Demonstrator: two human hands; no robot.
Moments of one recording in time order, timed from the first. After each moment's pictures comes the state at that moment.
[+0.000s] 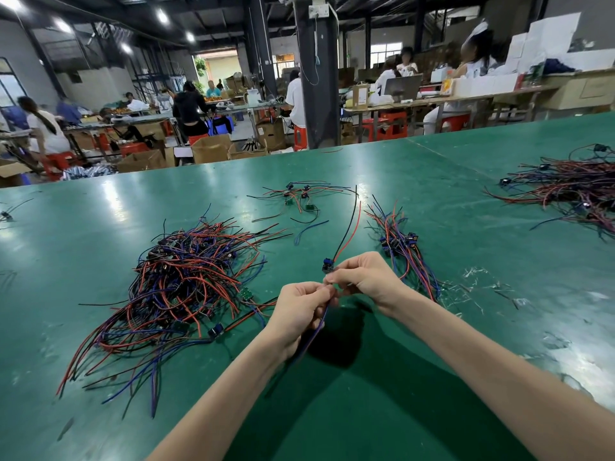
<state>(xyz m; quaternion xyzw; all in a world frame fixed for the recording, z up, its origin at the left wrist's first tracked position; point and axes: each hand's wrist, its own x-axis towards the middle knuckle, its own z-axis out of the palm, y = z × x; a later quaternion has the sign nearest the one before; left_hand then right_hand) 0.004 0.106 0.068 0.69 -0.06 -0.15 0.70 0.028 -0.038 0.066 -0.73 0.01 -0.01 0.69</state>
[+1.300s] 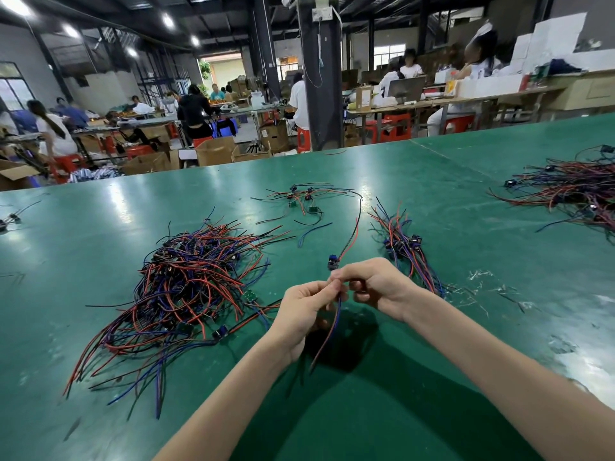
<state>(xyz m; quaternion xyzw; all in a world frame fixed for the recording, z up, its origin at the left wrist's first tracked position) 0.001 0.106 0.068 0.67 -0.07 -0.16 0.72 0.020 -0.040 0.076 -0.64 0.07 0.06 0.76</state>
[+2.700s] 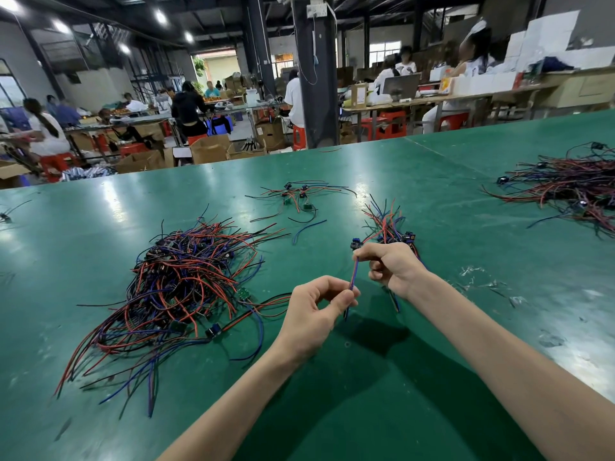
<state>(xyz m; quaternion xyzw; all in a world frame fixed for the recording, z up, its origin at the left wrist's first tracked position) -0.016 0.094 0.066 0.72 -0.25 -0.01 0.65 0.044 -0.076 0.074 -0.58 0.18 -0.04 0.79</state>
